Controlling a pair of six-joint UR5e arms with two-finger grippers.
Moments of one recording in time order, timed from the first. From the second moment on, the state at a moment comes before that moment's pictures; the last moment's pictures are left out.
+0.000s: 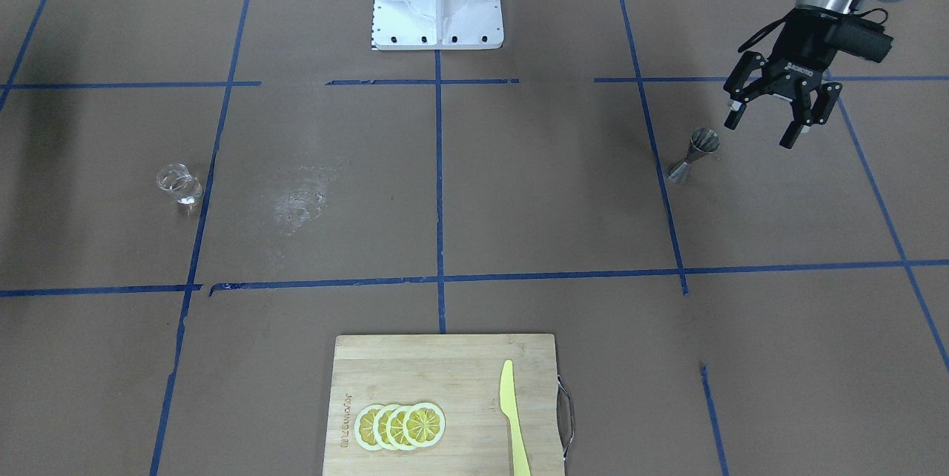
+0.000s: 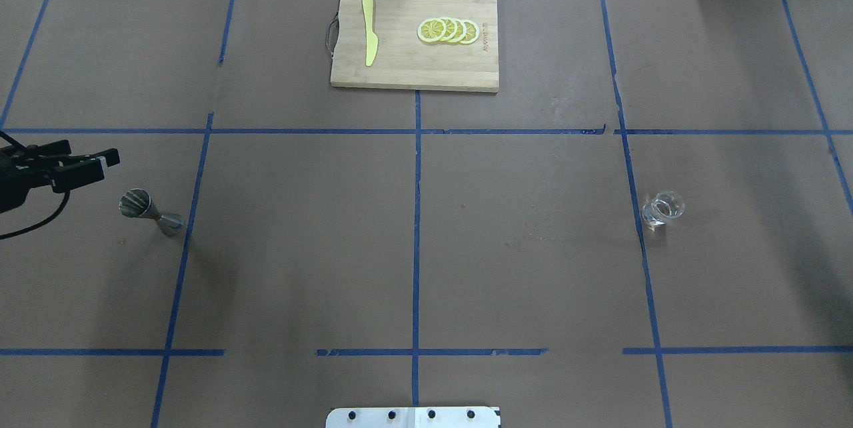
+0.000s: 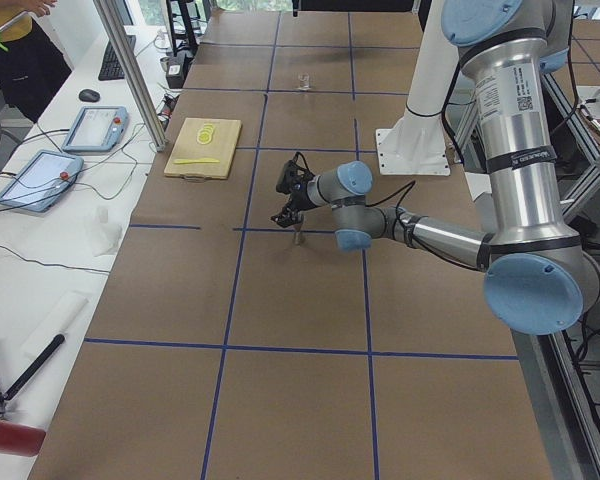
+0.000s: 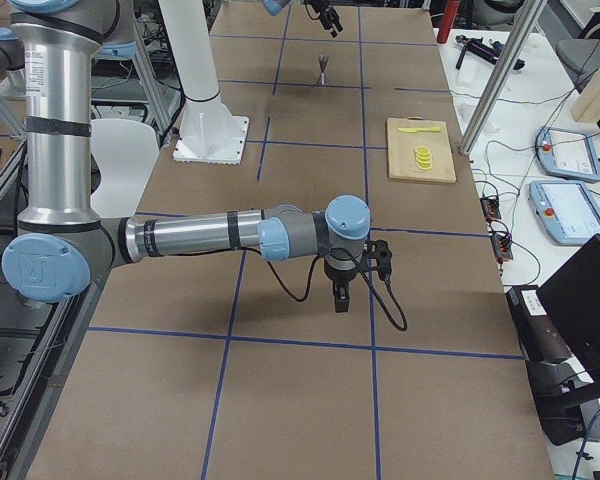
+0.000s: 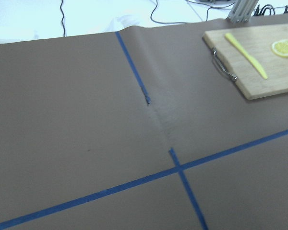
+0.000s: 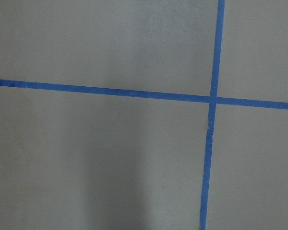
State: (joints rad) left arm -0.65 -1.31 -1.97 -2.73 -1.42 -1.02; right arm 1.45 -1.63 1.77 -1.52 2.36 0.14
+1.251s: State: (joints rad) left arm -0.21 -1.30 -1.89 -2.61 -0.70 -1.27; right arm 1.45 -1.63 1.78 -1.52 2.36 0.14
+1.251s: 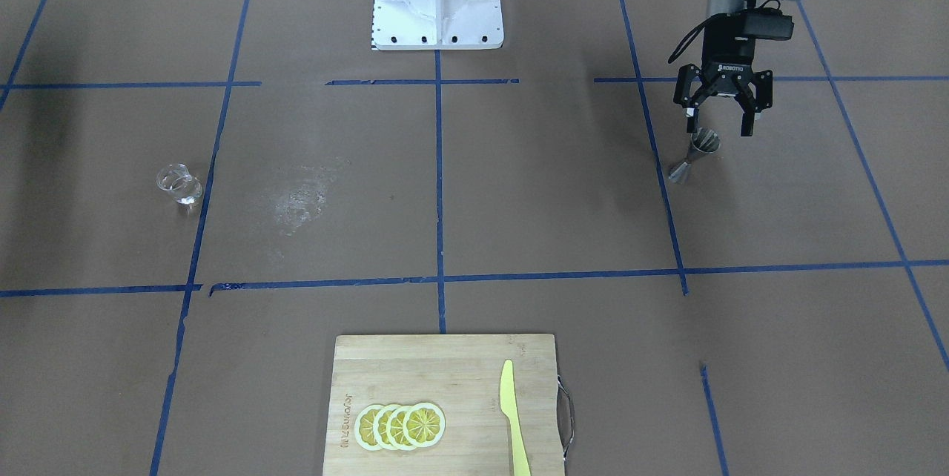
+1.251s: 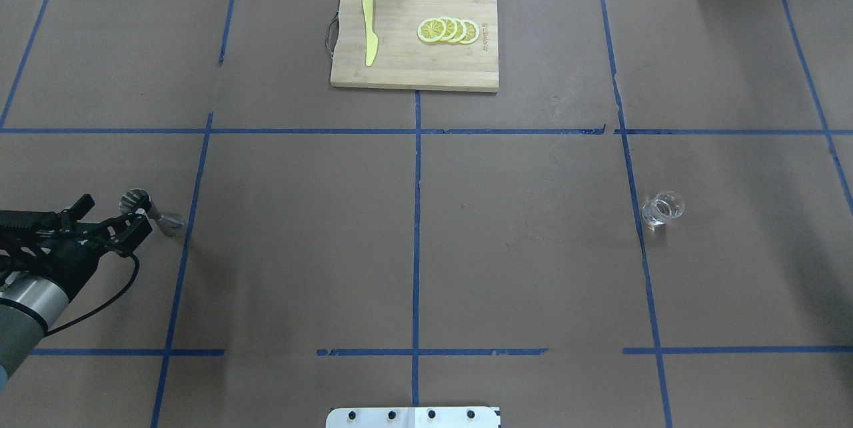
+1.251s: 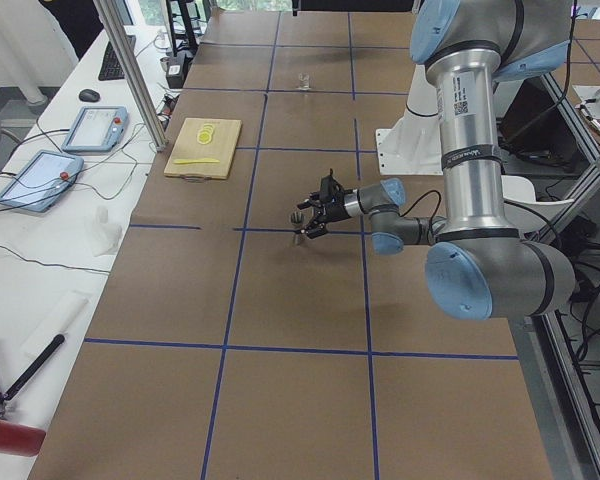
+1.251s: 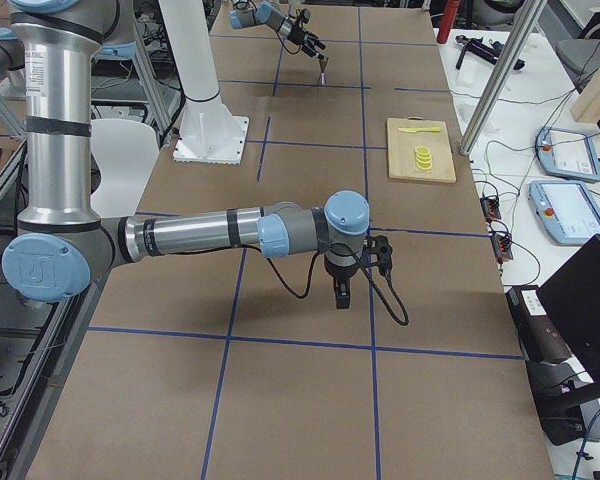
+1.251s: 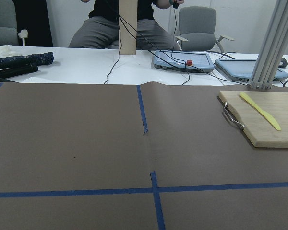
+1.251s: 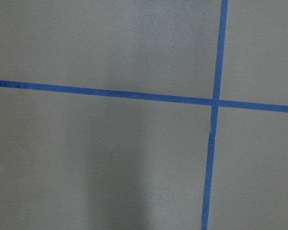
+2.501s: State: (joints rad) left arm -0.19 -1.42 -1.72 -2.61 -0.67 -1.26; right arm 1.45 -1.63 1.77 -1.52 2.36 0.14
